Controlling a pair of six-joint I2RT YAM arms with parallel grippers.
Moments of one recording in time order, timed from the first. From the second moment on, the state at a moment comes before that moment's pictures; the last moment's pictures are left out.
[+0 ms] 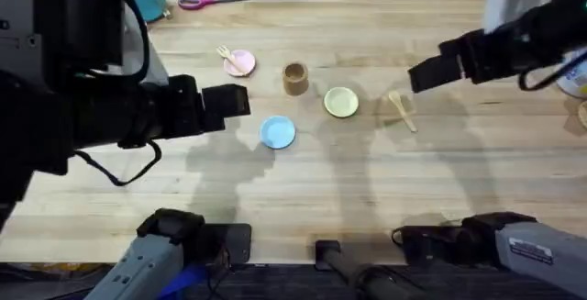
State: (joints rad) left arm -0.16 0.84 1.00 -1.22 0.06 -0.31; right arm 0.11 1.28 1.23 -1.18 -0.06 -0.12
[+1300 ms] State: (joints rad) left arm -0.16 1.03 0.98 -0.89 0.40 0.30; right arm 0.12 1.38 1.23 -1.16 -0.06 -0.14
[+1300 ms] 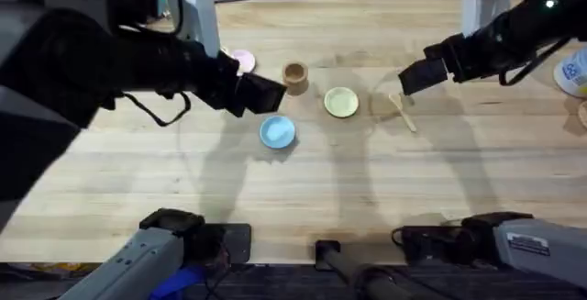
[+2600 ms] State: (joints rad) left arm -0.16 1.03 0.92 -0.83 0.40 0.31; right arm 0.13 1.46 1.23 -1.17 -0.06 -0.15
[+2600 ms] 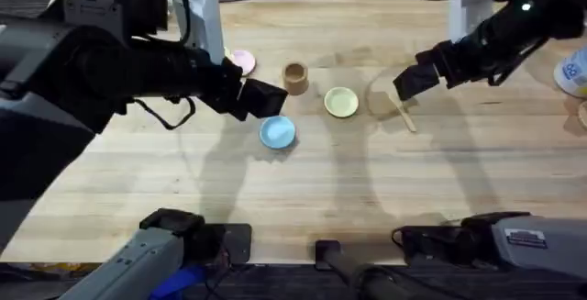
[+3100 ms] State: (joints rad) left arm -0.16 1.03 0.92 -0.83 0.40 0.31; right arm 0.19 1.58 1.18 -1.05 -0.01 -0.10
